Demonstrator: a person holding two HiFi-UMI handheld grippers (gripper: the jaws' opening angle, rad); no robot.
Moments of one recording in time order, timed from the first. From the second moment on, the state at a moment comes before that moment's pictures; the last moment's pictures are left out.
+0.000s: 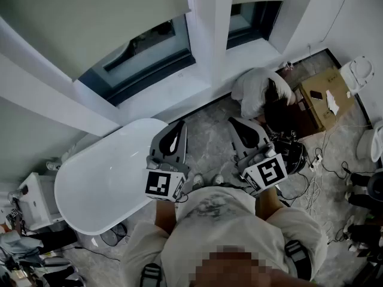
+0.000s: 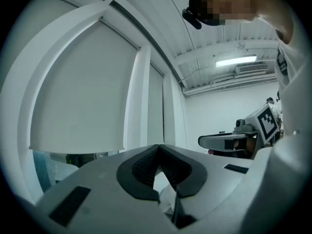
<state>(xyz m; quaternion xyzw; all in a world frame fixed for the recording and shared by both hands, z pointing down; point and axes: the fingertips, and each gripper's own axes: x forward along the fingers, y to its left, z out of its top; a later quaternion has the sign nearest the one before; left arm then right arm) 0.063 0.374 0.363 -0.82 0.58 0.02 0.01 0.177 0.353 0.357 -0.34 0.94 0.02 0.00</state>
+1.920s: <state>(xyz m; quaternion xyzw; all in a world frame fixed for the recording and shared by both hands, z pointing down) -0.019 0.100 0.386 -0.82 0.57 0.02 0.02 0.079 0.079 0.379 -0.33 0.94 0.04 -0.03</state>
